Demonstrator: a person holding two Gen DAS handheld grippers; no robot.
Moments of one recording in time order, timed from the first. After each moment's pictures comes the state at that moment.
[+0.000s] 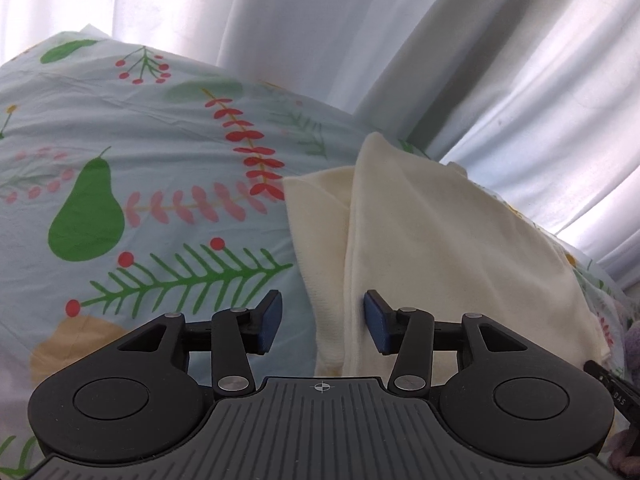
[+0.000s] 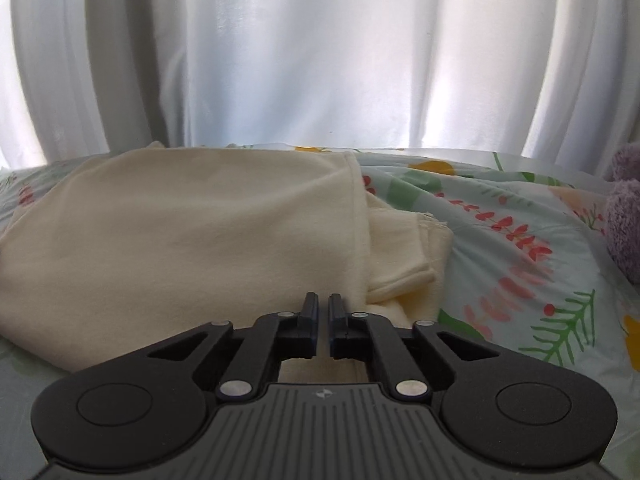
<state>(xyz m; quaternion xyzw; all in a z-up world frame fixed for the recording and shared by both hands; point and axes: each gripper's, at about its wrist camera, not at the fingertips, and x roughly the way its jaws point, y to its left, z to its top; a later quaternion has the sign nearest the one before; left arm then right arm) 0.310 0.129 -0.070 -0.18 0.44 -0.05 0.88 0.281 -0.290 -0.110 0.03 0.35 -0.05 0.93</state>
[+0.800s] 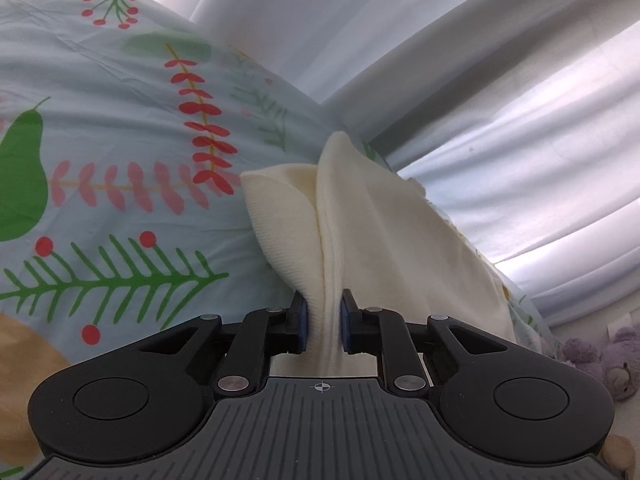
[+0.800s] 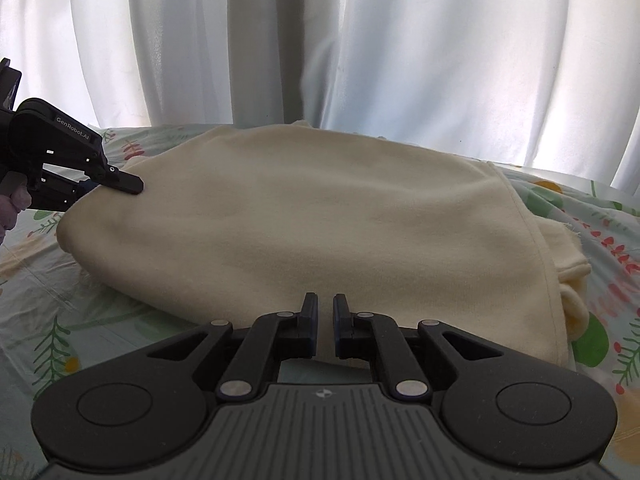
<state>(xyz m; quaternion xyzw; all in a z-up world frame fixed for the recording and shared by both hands) 0.342 0.131 -0.076 -0.30 0.44 -0.12 0.84 0.254 -0.181 -0.103 -0.01 0.35 0.07 0.93</state>
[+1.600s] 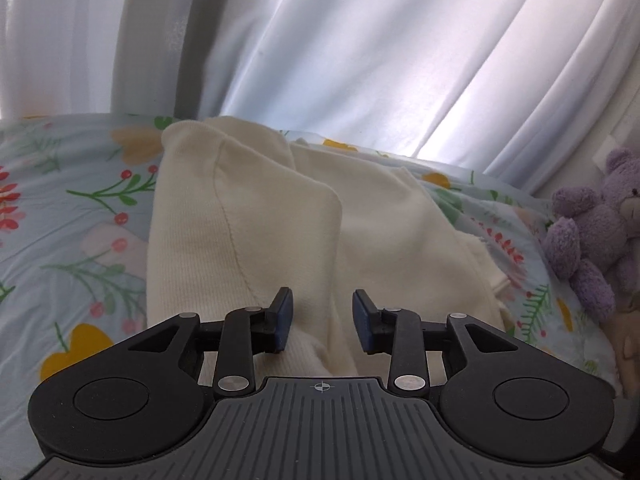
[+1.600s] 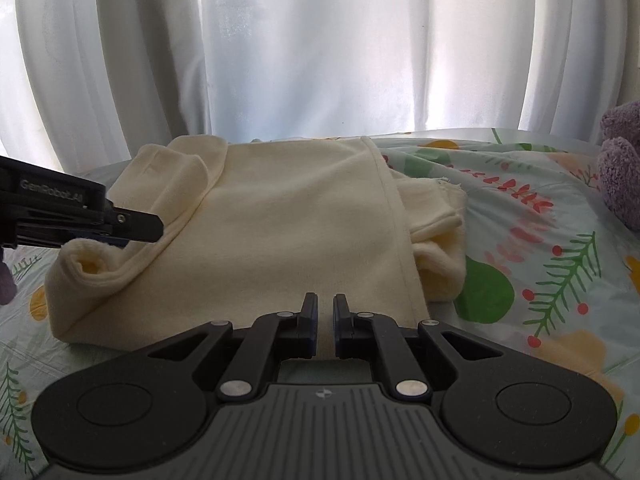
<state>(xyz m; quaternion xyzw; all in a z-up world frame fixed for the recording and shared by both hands) 0.303 -0.042 -0.039 -0.10 0.42 -0.24 0.87 0.243 -0.258 -0.103 0.07 0.35 -0.04 0.93</state>
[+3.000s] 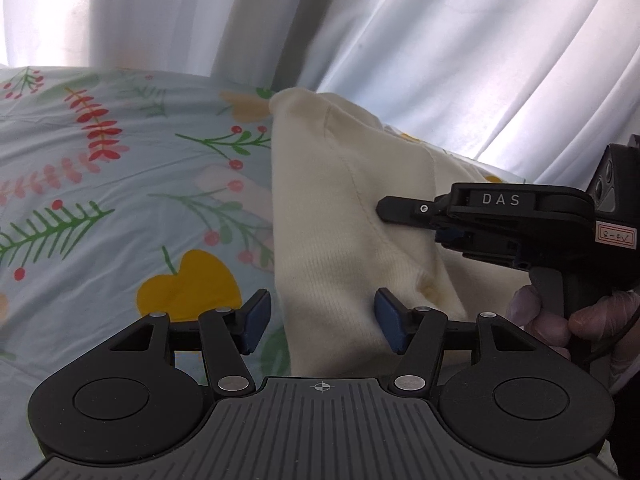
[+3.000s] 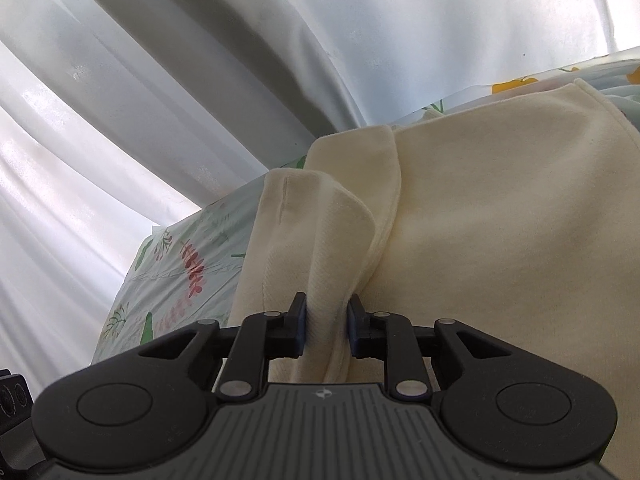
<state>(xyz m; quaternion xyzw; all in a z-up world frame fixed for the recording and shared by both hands) 0.282 0.009 -0.067 -0.11 0.43 -0.15 0.88 0.378 -0.229 -0.110 0.27 0.41 0.19 0.85</state>
